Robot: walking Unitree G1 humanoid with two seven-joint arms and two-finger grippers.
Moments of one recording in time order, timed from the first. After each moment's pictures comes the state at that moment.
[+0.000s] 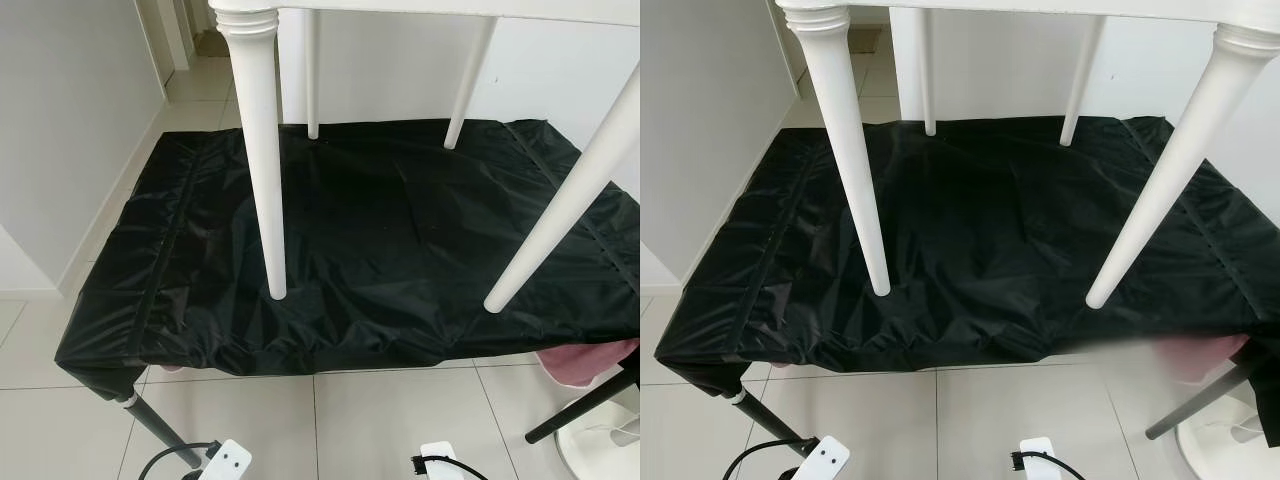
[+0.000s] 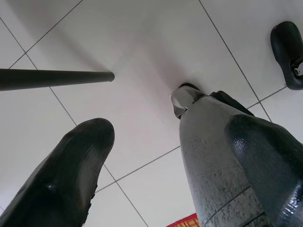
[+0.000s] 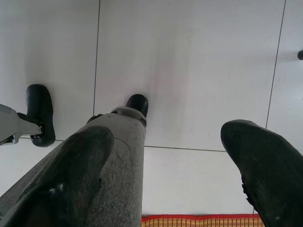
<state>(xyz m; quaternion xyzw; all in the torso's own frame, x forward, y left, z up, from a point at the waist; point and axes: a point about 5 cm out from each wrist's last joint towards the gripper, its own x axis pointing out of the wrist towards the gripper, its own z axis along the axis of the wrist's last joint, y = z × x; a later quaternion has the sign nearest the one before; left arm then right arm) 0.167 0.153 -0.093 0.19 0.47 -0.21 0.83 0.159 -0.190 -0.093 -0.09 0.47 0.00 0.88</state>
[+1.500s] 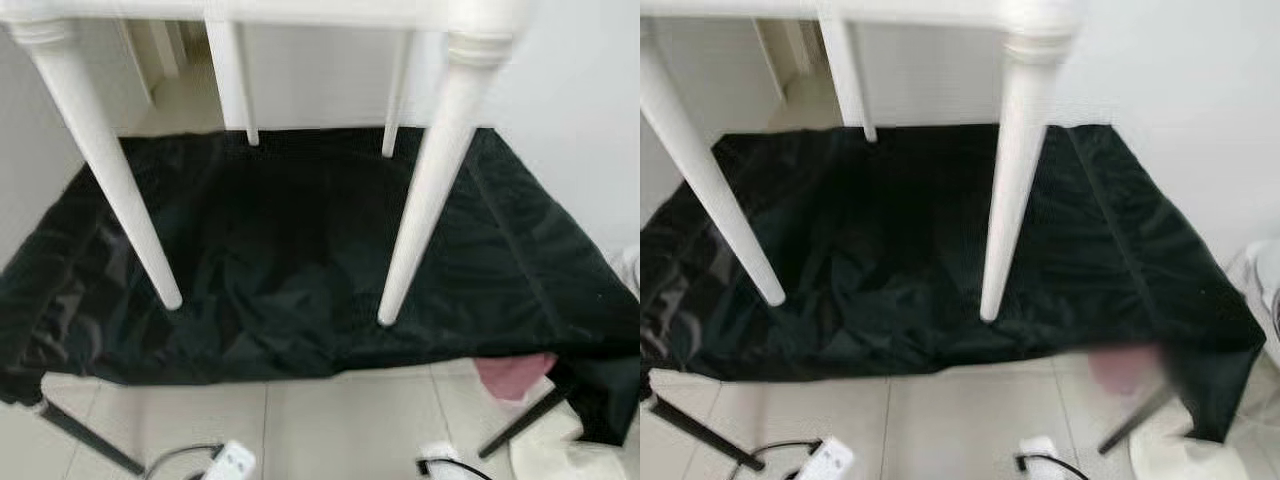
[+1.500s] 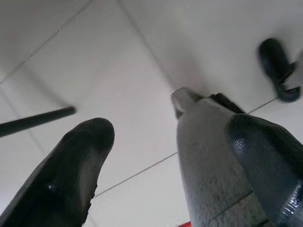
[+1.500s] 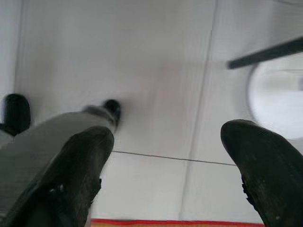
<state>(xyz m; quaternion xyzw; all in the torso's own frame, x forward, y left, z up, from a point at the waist) 0.163 0.146 -0.095 0.20 0.48 -0.22 0.83 0.159 -0.193 -0.093 -0.12 0.47 0.02 0.87</state>
